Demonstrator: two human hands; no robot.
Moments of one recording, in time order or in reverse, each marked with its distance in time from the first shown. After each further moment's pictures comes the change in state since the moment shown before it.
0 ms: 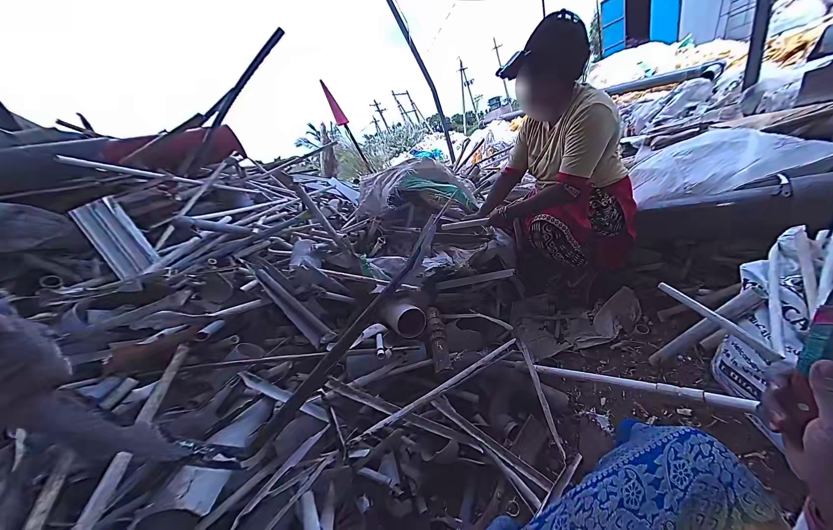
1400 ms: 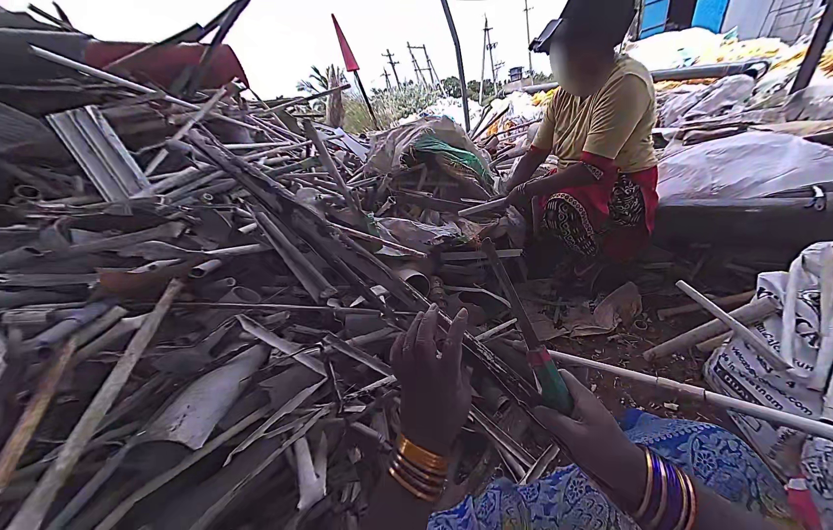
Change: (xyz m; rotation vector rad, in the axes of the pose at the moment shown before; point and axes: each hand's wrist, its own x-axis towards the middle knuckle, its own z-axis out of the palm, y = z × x) left_hand -0.134 -0.043 0.279 0.484 0.183 0.555; right_hand -0.099 0.012 0.148 -0.248 -0.897 0.509
